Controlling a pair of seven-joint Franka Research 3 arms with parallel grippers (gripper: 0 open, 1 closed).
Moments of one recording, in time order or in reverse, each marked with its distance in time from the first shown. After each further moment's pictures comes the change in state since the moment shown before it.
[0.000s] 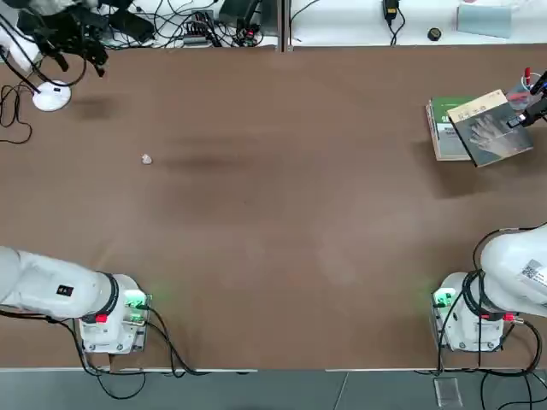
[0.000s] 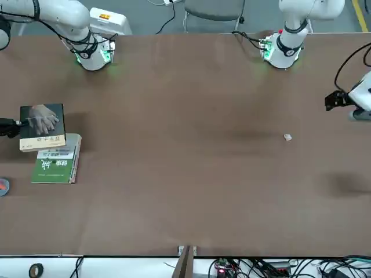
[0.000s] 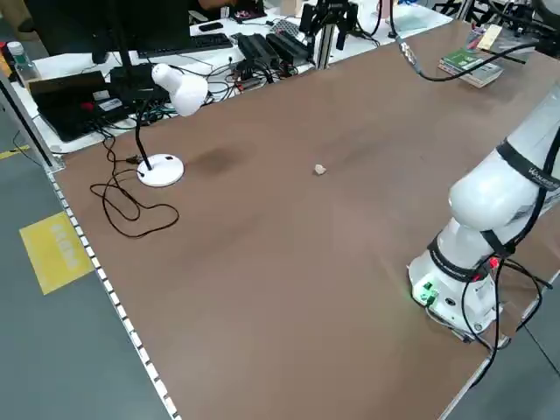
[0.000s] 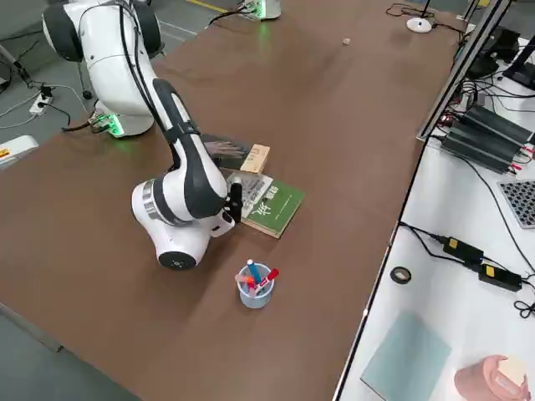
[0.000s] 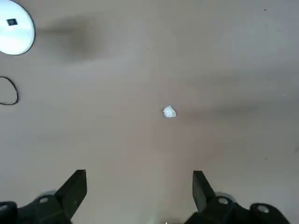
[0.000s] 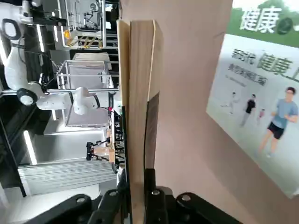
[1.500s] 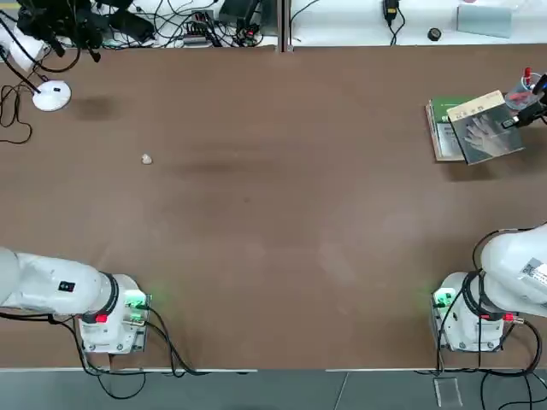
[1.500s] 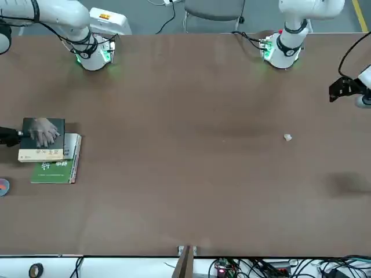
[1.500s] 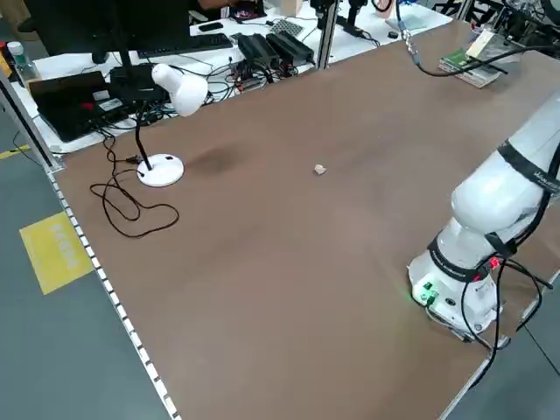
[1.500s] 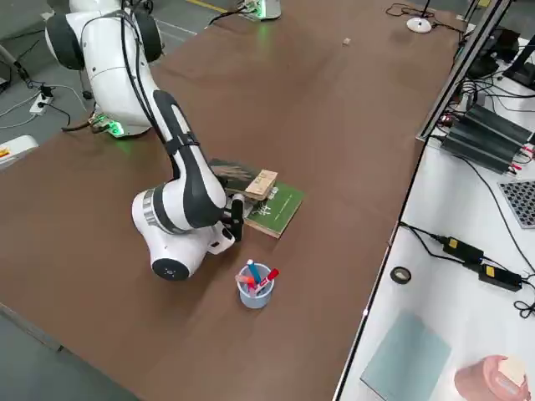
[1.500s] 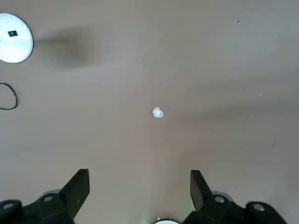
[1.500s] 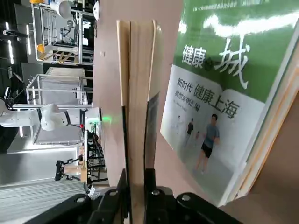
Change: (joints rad) left arm 0.140 0.014 -0.168 0.106 -0.044 -0.074 0.005; right arm -0.011 0.043 0.007 0.030 0.020 0.159 -0.024
